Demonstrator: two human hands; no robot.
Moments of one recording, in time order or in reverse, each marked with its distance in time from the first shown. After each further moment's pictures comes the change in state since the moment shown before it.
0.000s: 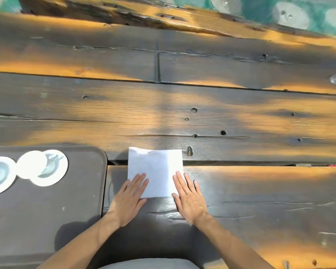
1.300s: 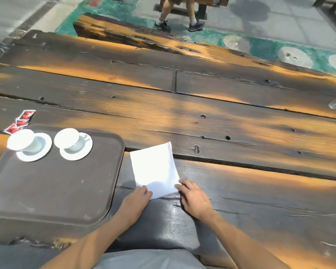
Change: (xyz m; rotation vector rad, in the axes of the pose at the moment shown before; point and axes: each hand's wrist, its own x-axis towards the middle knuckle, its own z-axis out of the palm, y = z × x) left_hand -0.068 0.052 -0.004 -0.065 0.045 -0.121; right_hand -0.037 -0.006 -0.005 0.058 0.102 -0.191
